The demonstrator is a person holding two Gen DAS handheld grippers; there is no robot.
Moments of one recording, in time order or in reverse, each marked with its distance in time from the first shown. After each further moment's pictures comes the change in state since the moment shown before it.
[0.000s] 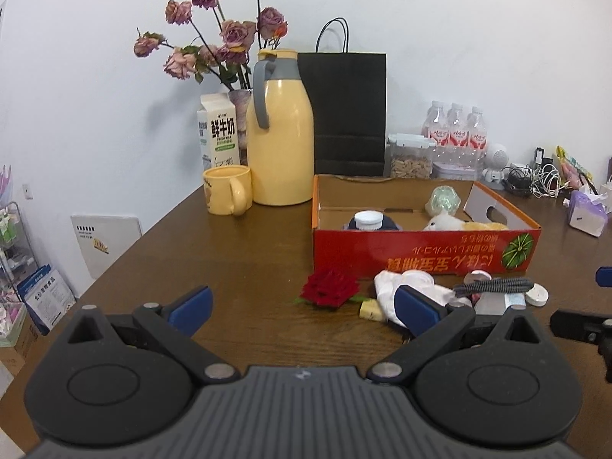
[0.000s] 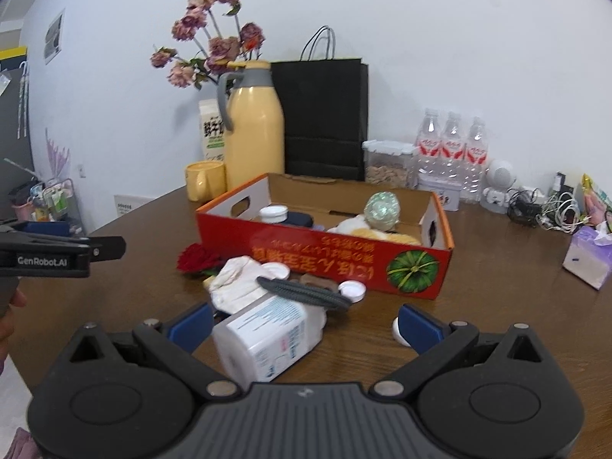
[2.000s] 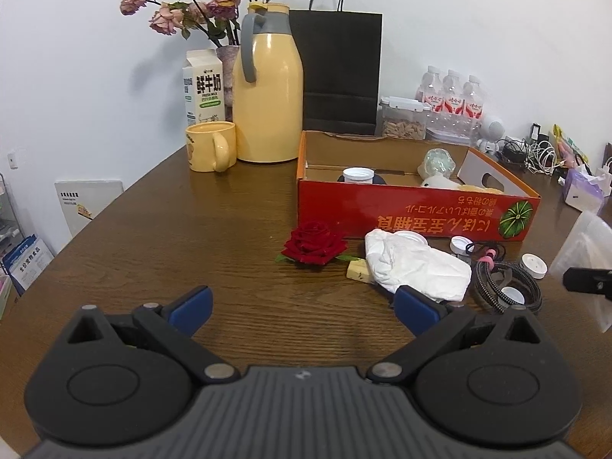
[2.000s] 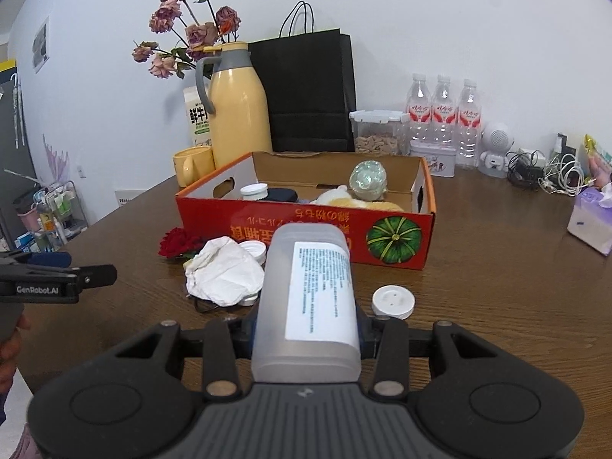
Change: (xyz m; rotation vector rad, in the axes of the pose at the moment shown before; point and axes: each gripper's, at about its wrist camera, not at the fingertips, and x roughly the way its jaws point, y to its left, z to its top) left arm 0.028 -0.007 -0.015 -0.021 0.107 -0.047; right arm 0.012 -0.045 -0.009 0.077 0.060 0.039
